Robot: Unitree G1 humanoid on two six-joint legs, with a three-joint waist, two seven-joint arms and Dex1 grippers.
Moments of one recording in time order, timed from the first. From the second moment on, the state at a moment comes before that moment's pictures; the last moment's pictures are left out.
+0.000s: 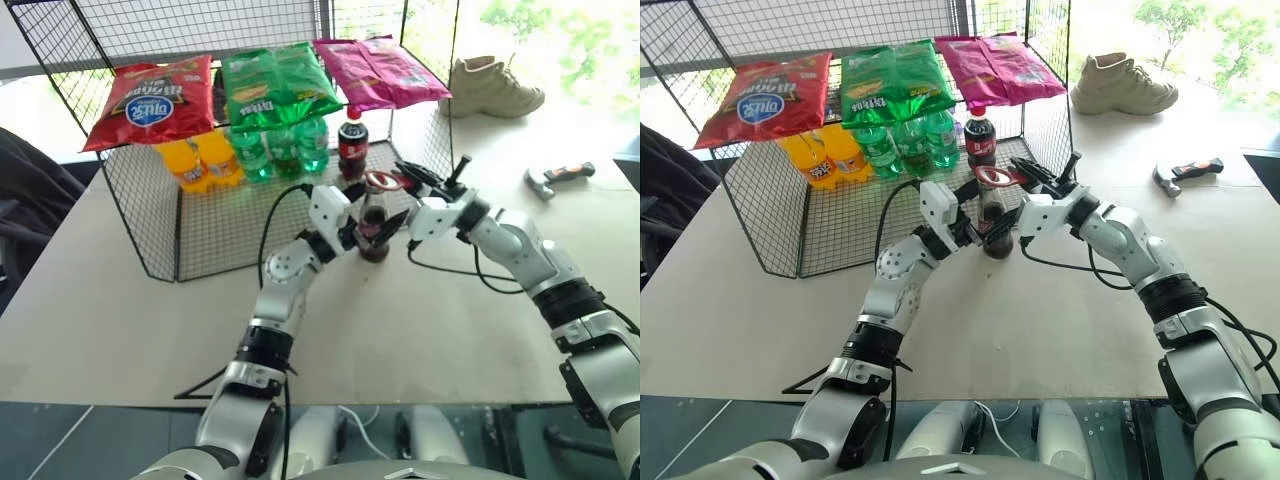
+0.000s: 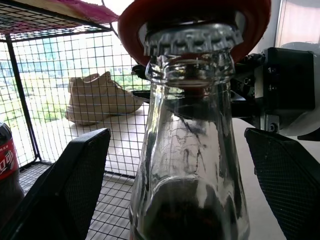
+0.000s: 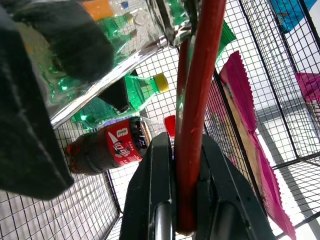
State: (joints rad) left arm -0.53 0.08 -0.09 0.32 -0.24 -0.19 -0.75; right arm -0.75 -0.54 0.34 0.47 -0.50 -0.68 0.13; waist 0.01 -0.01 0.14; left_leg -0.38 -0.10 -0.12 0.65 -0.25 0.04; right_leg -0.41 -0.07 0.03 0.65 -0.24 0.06
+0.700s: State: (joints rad) left arm -0.53 0.08 -0.08 0.32 -0.25 -0.20 -0.75; right arm -0.75 -0.53 0.33 0.48 -0.50 -0.67 0.13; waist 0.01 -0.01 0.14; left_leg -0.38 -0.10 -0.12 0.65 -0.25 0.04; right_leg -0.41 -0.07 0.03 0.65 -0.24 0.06
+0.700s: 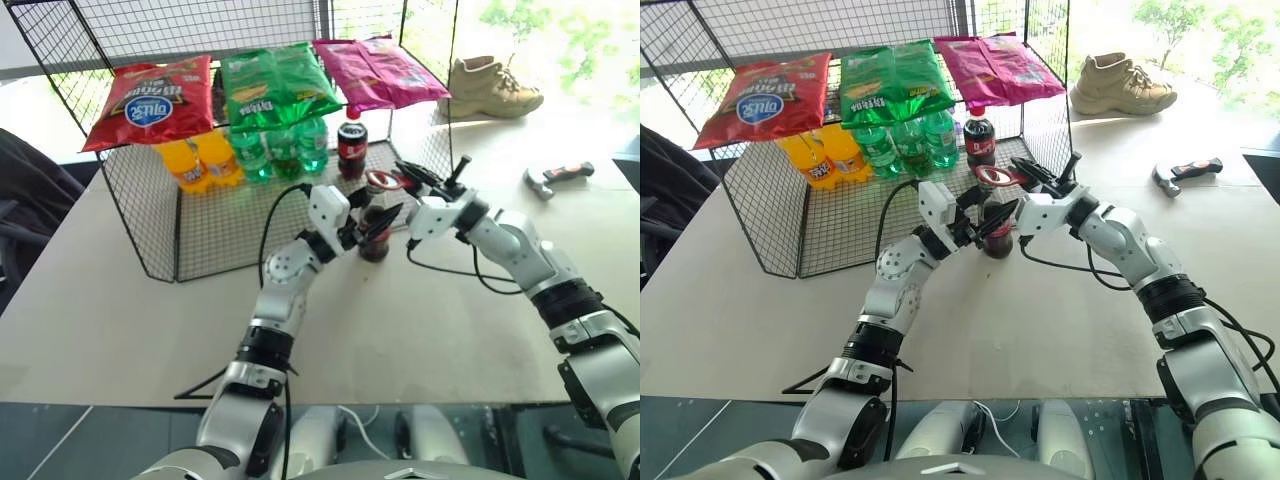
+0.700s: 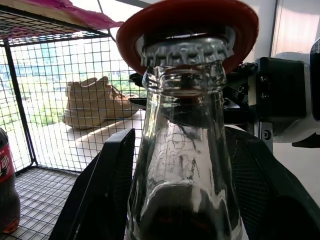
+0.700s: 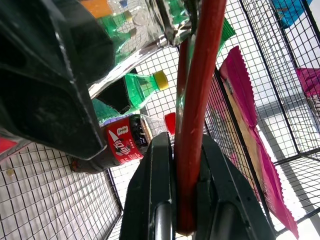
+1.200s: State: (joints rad) left arm -0.53 0.08 -0.09 0.32 -0.25 -0.20 -0.75; right arm -0.81 -0.59 0.37 0.51 -0.65 -0.73 0.03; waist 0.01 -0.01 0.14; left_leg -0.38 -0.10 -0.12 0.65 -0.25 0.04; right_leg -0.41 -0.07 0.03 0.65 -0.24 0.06
